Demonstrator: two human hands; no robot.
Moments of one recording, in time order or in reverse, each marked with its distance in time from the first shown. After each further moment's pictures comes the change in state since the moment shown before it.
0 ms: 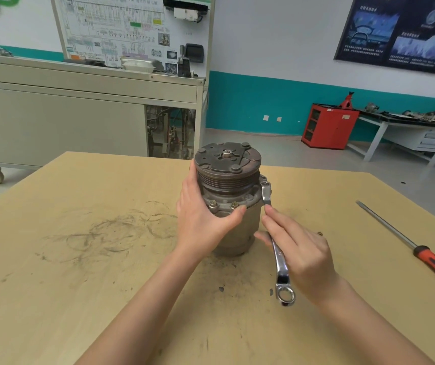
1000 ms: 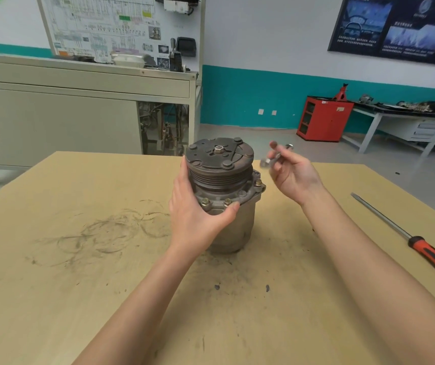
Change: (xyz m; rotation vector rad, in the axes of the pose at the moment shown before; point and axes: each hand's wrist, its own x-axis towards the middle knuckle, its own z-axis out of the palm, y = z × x) left_hand -0.001 0.002 0.000 -0.003 0.004 -0.020; right_hand 0.055 0.101 0.065 1.908 0.030 1.603
